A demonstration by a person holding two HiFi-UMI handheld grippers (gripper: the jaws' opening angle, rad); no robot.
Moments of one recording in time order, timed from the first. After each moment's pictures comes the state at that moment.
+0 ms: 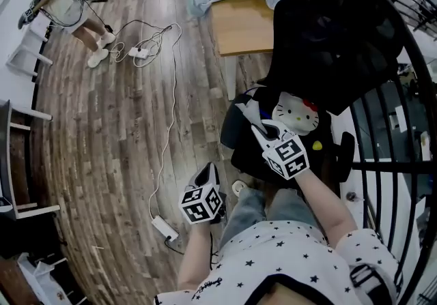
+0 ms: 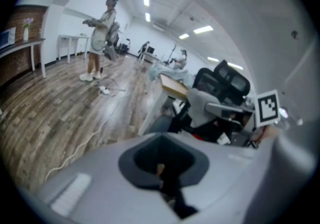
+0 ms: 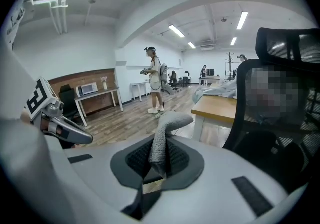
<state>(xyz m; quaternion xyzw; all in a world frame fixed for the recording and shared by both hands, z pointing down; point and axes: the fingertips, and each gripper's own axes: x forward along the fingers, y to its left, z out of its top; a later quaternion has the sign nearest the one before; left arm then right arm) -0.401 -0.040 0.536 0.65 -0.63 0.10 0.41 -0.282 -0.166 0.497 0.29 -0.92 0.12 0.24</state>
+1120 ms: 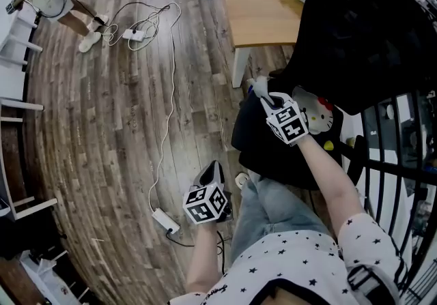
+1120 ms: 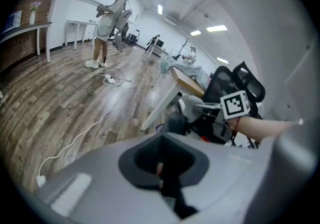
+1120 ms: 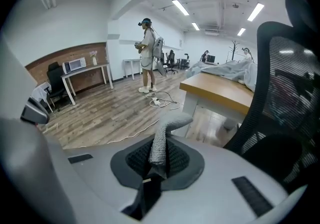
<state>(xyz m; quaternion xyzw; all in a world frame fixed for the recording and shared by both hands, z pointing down) -0.430 -0.073 0.600 0.62 -0.63 0.08 0.47 -0.299 -0.293 0.621 0.31 -0.87 0.11 0.37</state>
